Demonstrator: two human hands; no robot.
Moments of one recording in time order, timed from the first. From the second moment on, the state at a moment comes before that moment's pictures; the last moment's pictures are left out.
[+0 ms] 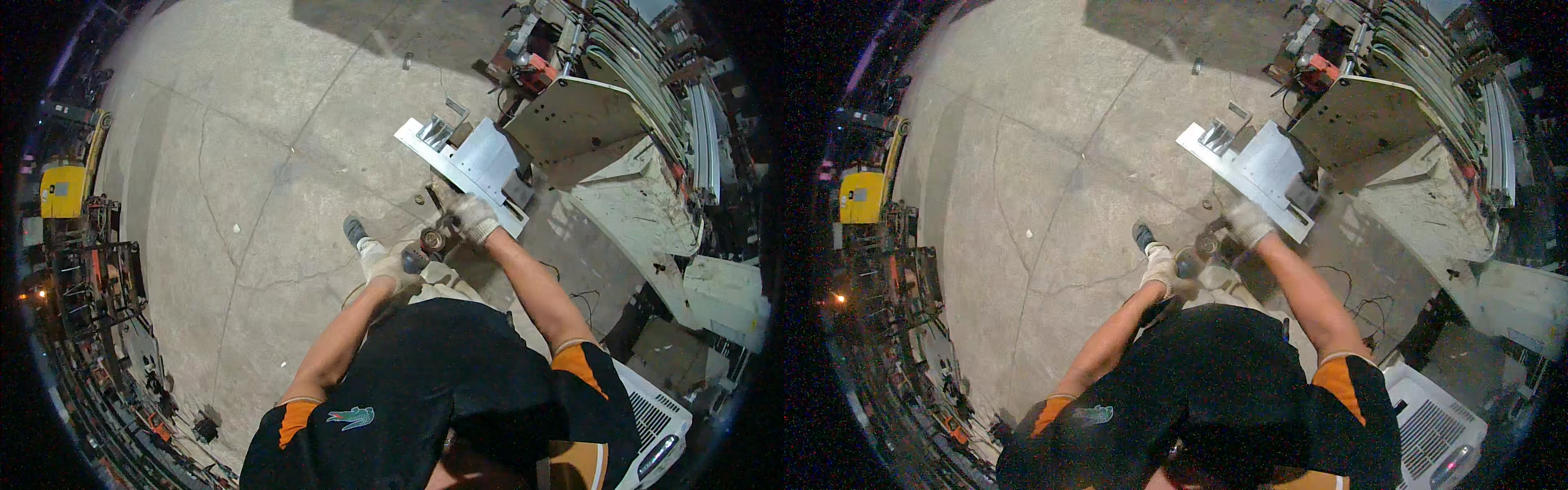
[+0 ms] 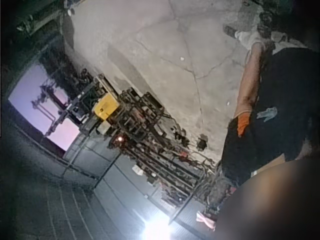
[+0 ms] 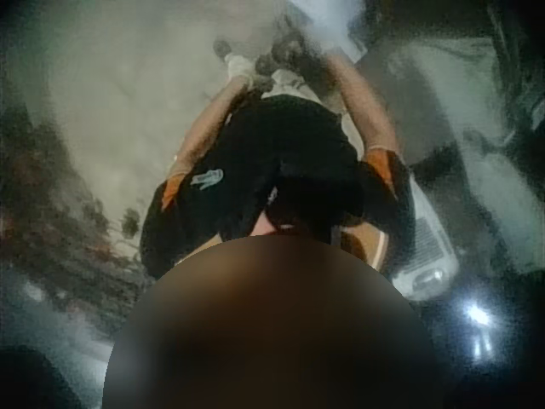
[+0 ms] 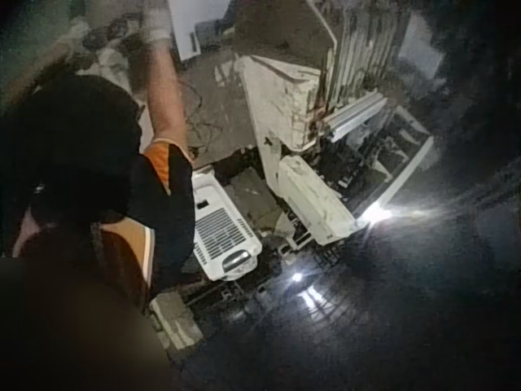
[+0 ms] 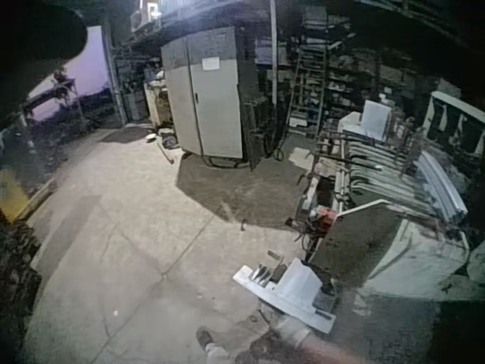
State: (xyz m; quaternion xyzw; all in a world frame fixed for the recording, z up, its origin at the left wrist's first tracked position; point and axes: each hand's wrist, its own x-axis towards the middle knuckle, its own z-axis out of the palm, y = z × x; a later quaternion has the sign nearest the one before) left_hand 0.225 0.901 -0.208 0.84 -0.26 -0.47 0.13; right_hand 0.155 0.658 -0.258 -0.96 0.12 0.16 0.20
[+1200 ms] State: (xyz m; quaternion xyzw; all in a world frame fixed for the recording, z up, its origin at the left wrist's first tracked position) left_hand 0.239 0.988 -0.239 0.88 -0.10 -0.43 0.19; right_hand 0.265 0.688 -0.366 -0.93 -0.11 0.22 0.26
